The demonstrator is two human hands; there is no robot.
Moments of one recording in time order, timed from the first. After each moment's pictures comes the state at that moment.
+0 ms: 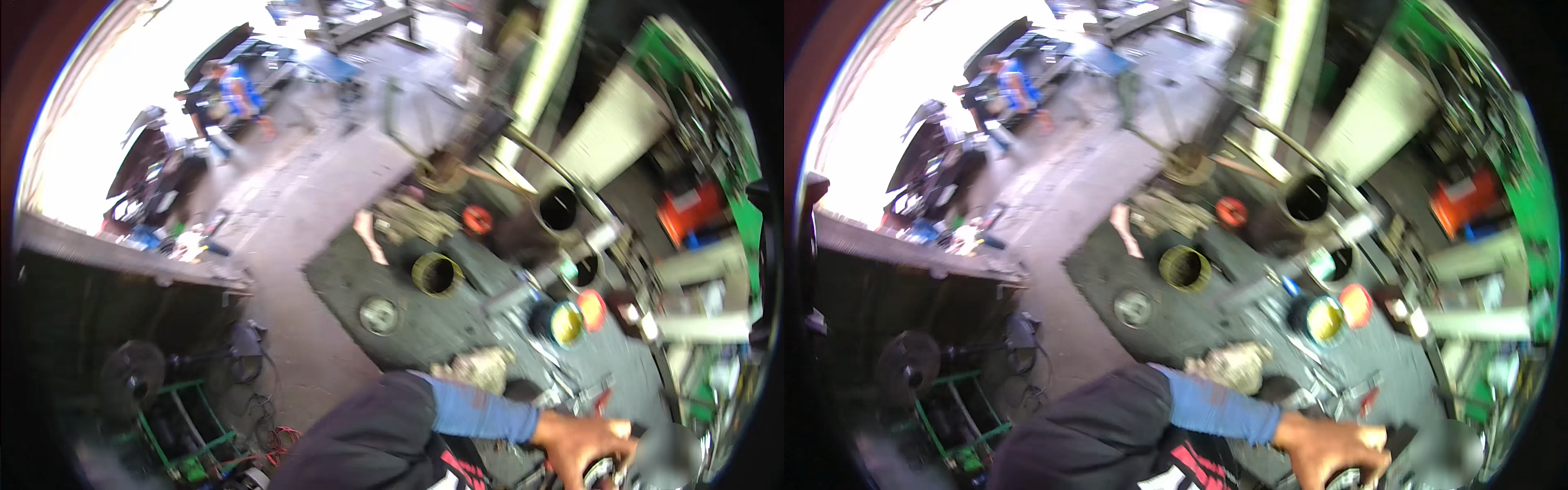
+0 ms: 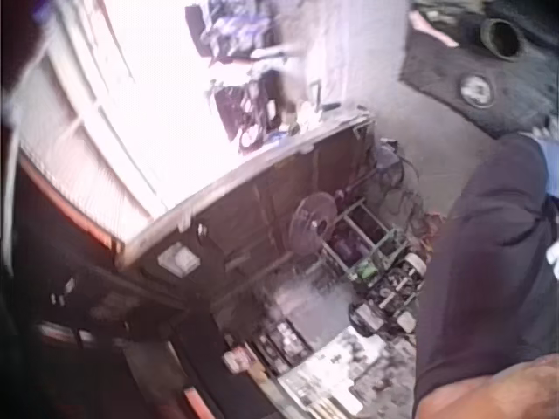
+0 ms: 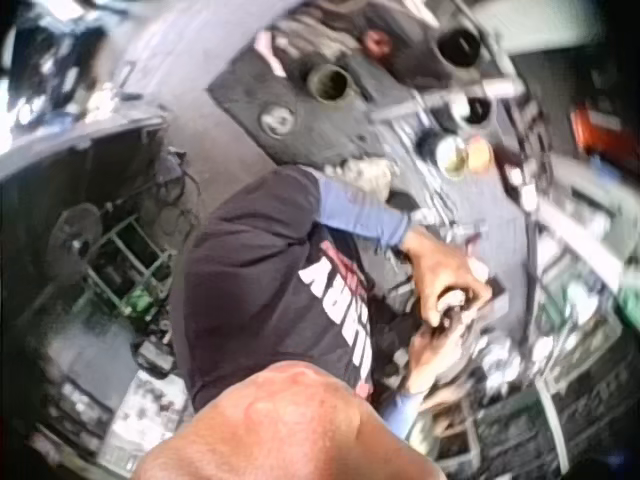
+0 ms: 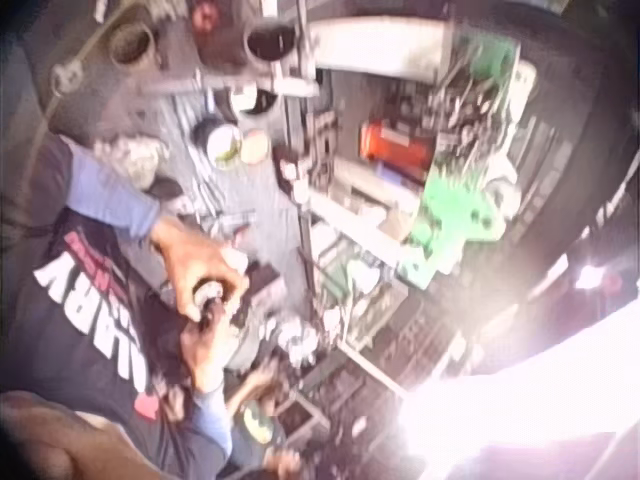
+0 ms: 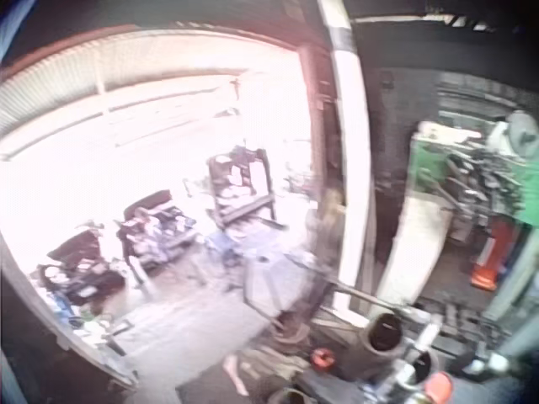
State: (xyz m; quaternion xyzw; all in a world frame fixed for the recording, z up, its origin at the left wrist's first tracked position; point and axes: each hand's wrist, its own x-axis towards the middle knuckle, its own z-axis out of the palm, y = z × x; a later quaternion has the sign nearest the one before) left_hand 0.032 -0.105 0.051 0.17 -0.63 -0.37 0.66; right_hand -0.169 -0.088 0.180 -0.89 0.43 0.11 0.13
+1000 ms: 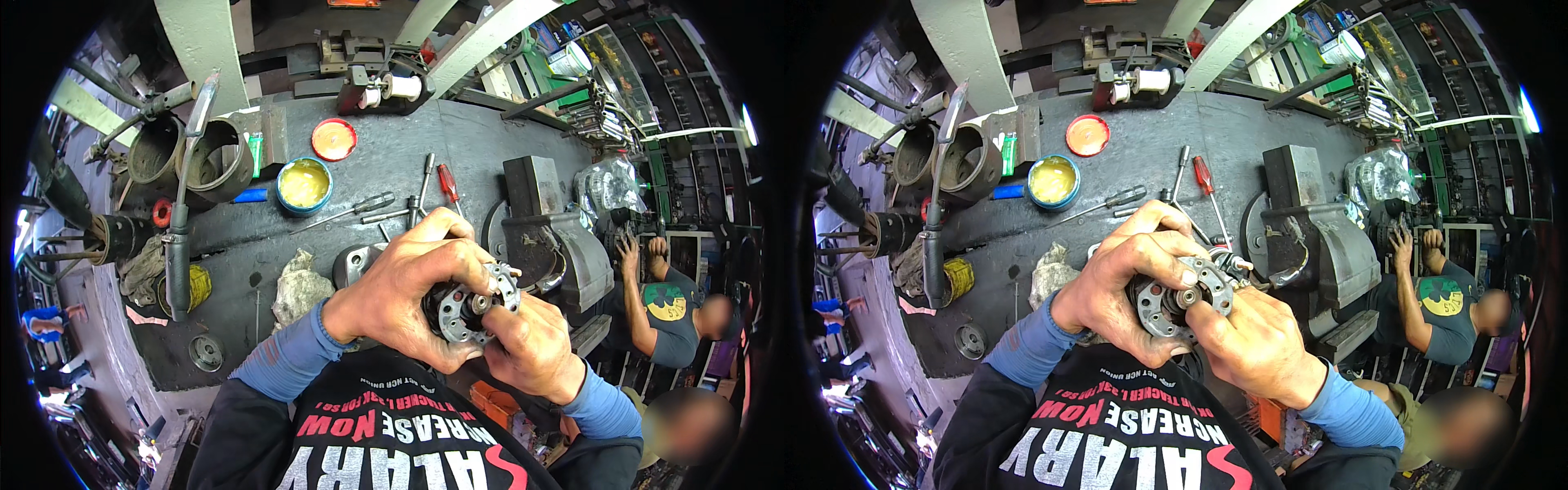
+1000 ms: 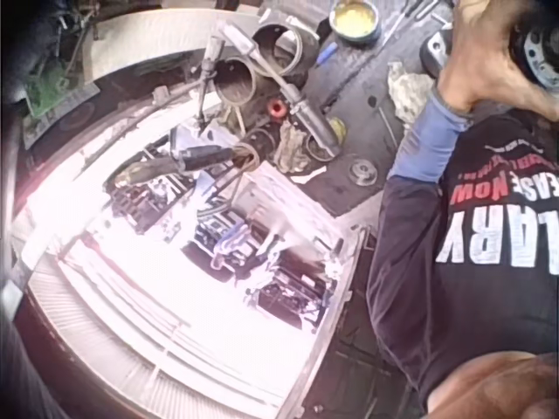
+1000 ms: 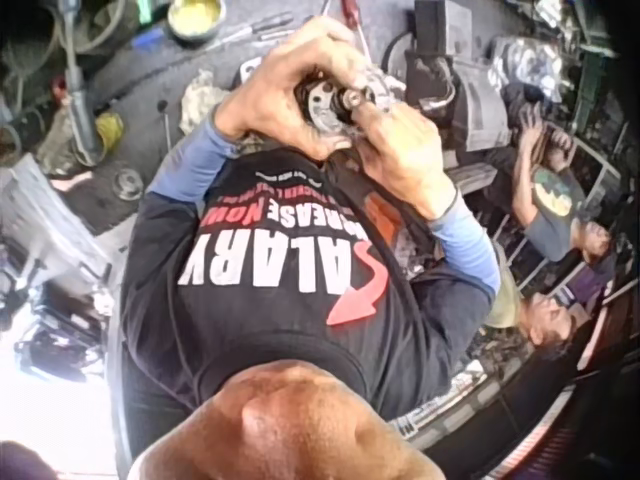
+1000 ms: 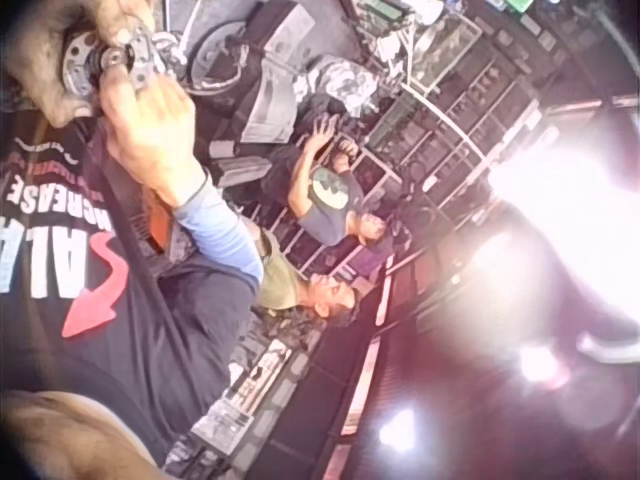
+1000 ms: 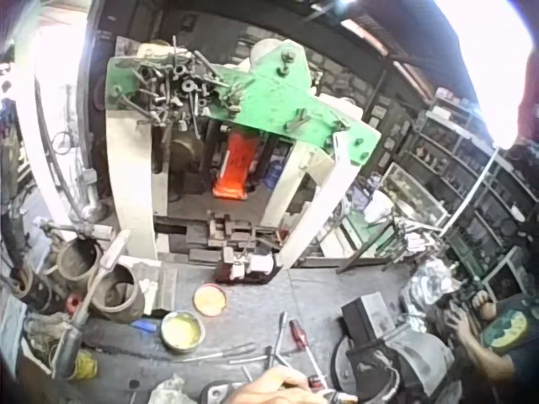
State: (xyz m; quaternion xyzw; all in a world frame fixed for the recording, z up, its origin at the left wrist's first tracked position) left_hand 0.026 -0.120 0.036 0.14 -0.63 -0.37 0.67; right_hand -0.170 -0.094 0.154 -0.94 0.28 -0.11 0.14
